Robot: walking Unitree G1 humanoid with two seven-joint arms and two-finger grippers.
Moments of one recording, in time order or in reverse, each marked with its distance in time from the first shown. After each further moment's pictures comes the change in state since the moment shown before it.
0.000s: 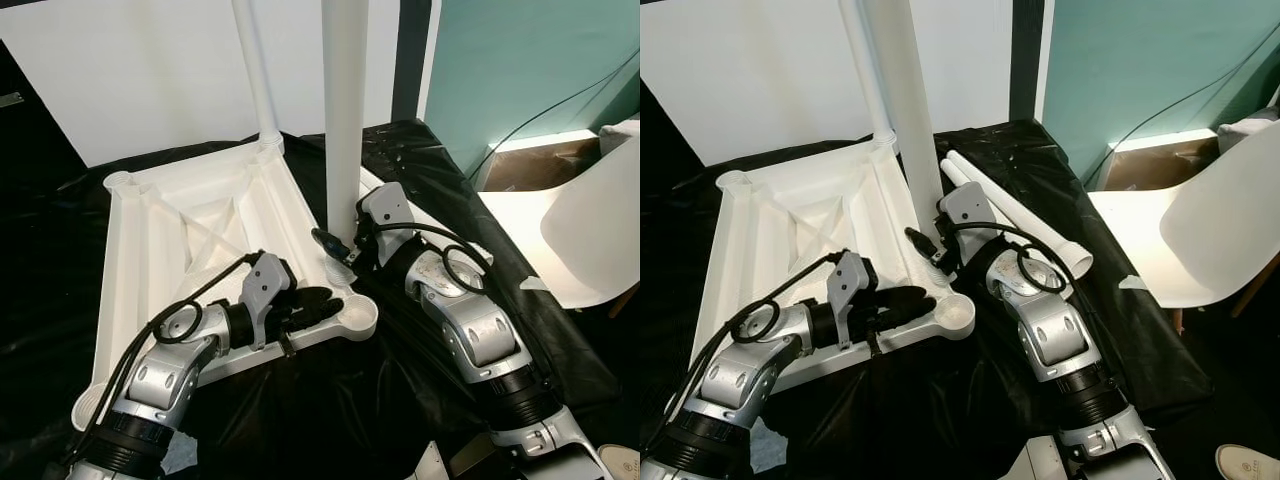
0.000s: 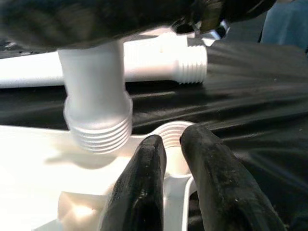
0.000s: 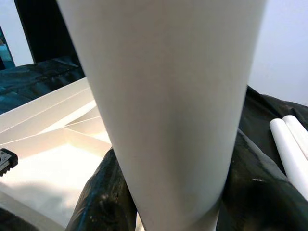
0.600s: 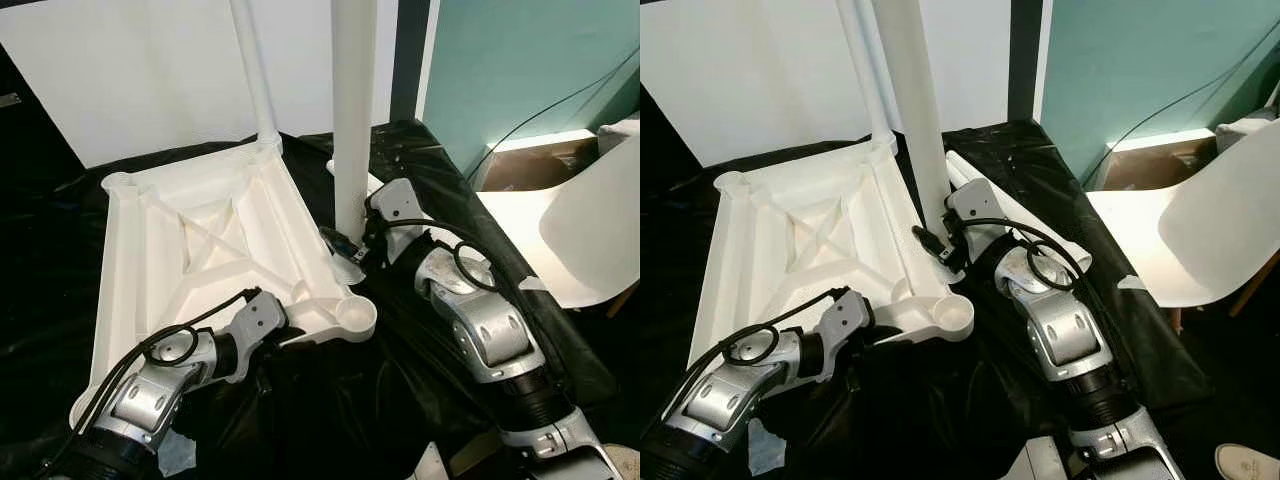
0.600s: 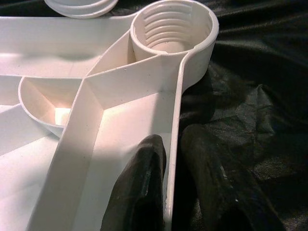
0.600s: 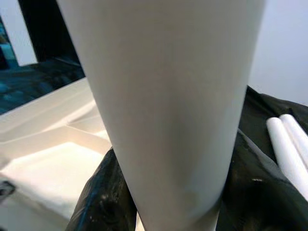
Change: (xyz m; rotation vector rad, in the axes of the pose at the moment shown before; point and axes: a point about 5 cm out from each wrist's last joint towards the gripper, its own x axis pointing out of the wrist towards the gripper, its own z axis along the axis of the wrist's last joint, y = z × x) left arm -0.014 -0.009 -0.043 0.001 0.293 -0.034; right arm -0.010 -0.002 0.006 0.006 0.006 0.027
